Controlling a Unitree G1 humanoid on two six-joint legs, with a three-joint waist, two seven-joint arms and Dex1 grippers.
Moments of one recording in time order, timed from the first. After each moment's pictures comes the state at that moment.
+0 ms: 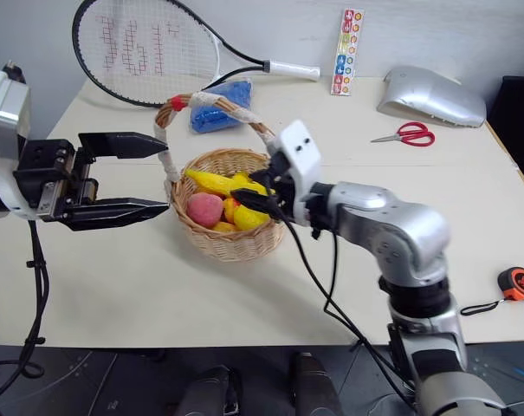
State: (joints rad) left arm -0.61 1.04 0.31 -0.37 -1.01 0.83 -0.96; right arm -0.73 -0.48 -0.05 -0.47 0.85 1.20 0.46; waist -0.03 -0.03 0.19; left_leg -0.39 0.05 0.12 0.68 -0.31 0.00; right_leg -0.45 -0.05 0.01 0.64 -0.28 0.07
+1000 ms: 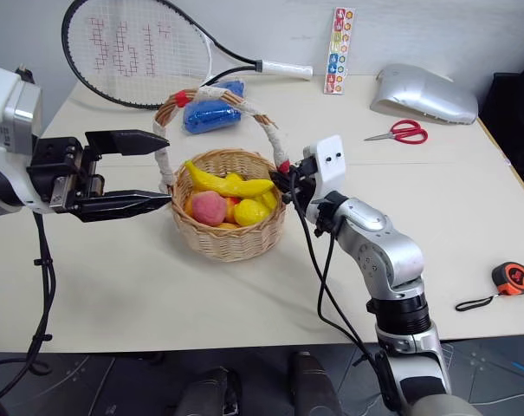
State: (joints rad) left arm -0.63 0.99 0.27 -0.30 -0.94 0.78 -1.00; right arm -0.61 -0.28 0.03 -0.23 0.51 0.70 0.34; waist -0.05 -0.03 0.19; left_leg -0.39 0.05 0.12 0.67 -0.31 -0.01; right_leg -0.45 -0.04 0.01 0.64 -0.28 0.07
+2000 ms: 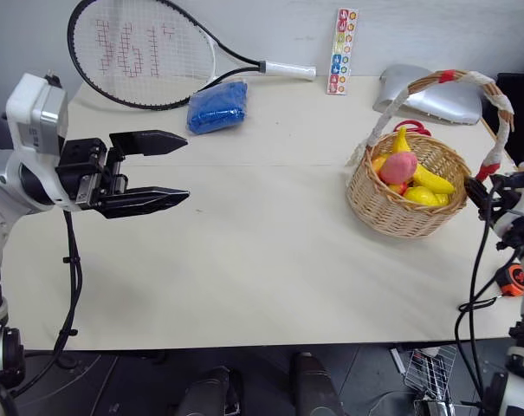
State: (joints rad) left arm -0.68 0.87 0.21 -0.26 -0.90 0.74 -1.01; right arm -0.39 -0.82 -0.52 0.32 0.41 0.35 0.61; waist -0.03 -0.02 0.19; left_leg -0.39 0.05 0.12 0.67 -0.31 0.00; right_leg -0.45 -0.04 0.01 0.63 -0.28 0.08
